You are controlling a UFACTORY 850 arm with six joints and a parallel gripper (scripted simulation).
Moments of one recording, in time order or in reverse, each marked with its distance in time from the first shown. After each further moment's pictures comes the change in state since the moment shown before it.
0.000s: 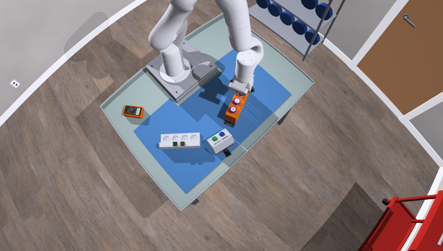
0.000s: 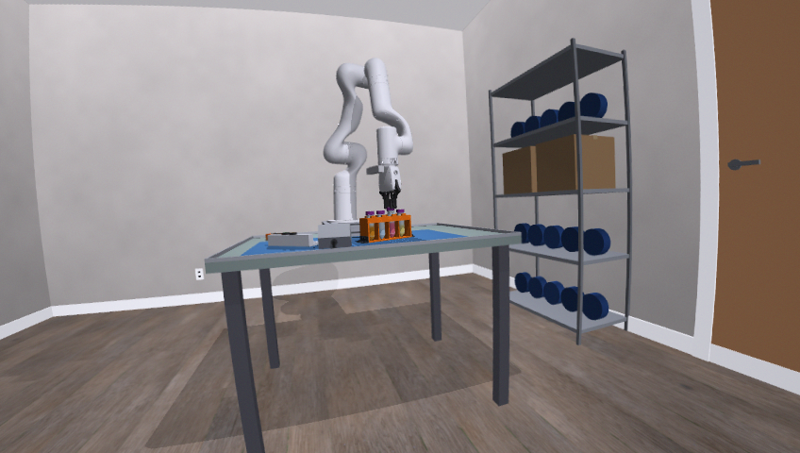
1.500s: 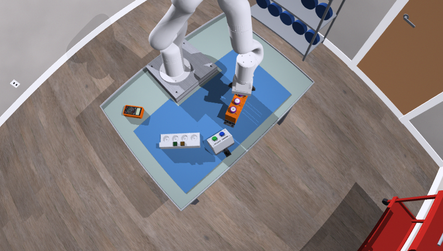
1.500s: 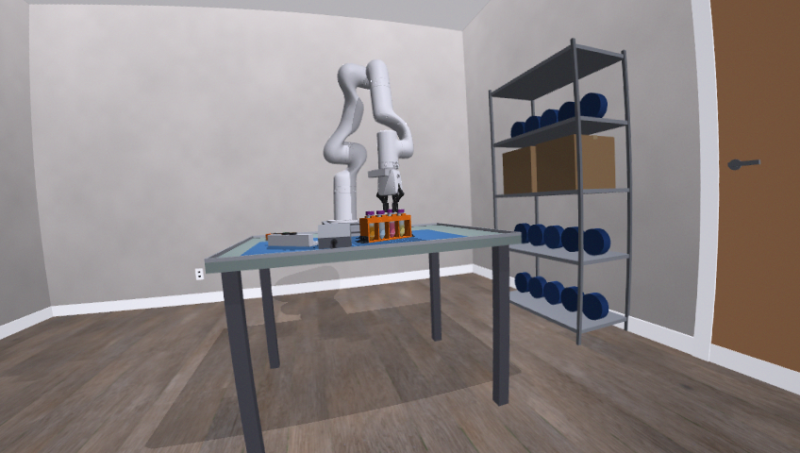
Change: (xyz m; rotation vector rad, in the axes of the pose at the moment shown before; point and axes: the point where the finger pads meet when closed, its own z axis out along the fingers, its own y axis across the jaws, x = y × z) arm 0.000 0.000 0.016 -0.001 0.003 -0.268
